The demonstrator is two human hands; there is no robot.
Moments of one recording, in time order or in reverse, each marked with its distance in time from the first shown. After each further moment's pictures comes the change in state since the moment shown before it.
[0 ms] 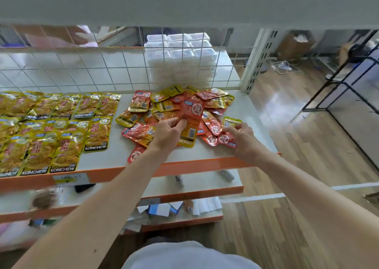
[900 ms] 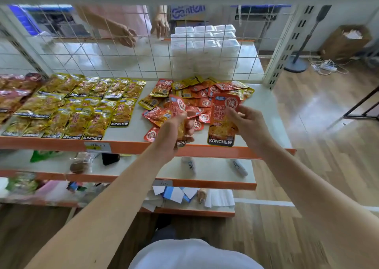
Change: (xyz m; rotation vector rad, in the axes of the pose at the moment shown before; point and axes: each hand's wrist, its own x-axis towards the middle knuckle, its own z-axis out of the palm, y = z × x) left_hand -0.065 0.009 0.001 -0.431 0.003 -0.198; right_hand -0.030 -0.051 -0.022 1.128 0.092 -0.154
